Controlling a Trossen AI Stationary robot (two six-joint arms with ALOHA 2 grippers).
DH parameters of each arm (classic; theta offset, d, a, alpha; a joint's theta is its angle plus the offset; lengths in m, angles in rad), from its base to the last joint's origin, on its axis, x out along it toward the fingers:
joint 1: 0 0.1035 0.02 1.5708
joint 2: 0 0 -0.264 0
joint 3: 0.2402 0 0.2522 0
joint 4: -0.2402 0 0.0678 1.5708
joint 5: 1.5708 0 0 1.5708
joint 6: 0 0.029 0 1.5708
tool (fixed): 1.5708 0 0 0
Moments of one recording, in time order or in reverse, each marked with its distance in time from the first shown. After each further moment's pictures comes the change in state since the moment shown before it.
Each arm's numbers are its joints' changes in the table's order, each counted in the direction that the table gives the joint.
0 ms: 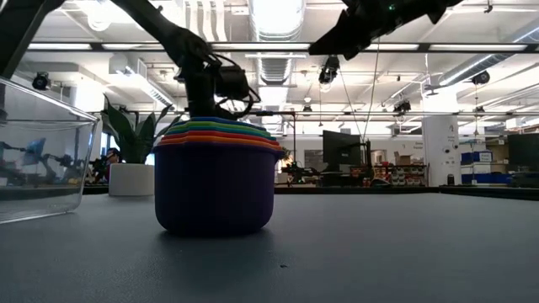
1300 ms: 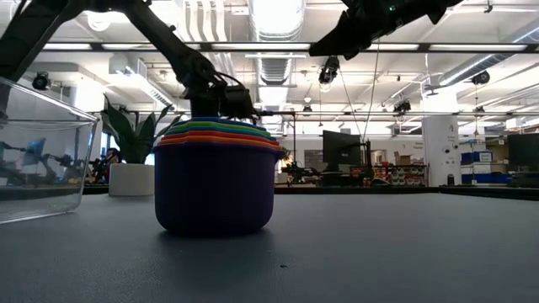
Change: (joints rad) left arm 0.021 -0.105 -0.008 0.095 -0.073 -0.126; right arm 0.002 -0.001 0.000 -0.009 0.000 -0.021
